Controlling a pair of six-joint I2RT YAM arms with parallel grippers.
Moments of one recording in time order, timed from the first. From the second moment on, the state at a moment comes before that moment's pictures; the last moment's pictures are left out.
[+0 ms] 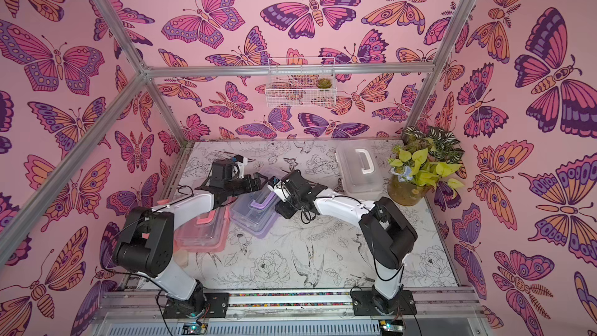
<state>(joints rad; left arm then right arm) -0.24 1.66 0.94 0.05 0.44 -0.46 0.78 1.80 1.22 -0.32 -0.17 -0.05</state>
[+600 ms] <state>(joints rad) -0.25 1.65 0.95 0.00 0.44 -0.50 0.78 1.69 1.12 -0.26 -0.18 0.06</state>
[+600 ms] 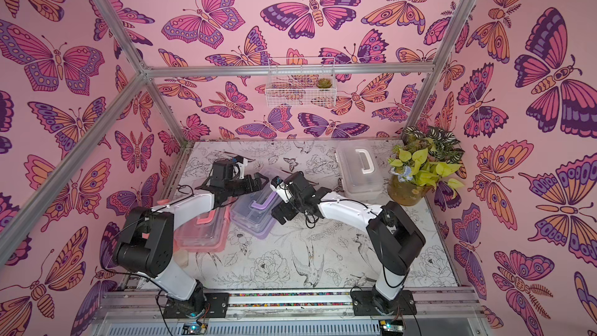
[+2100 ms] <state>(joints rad) -0.27 1.24 0.70 -0.30 0.39 -0.67 0.66 1.68 0.65 0.54 -0.43 0.95</state>
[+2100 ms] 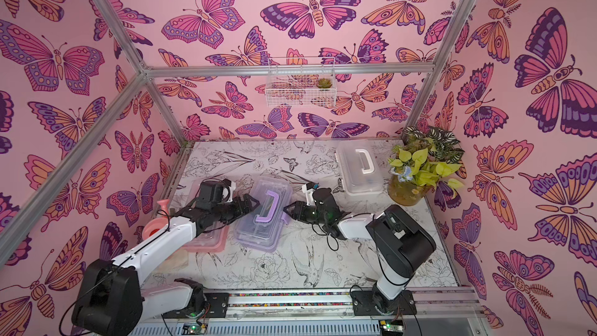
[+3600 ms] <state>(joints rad) -0.33 1.33 0.70 -0.11 0.30 -0.72 0.68 1.66 0.62 0.52 -0.40 1.00</state>
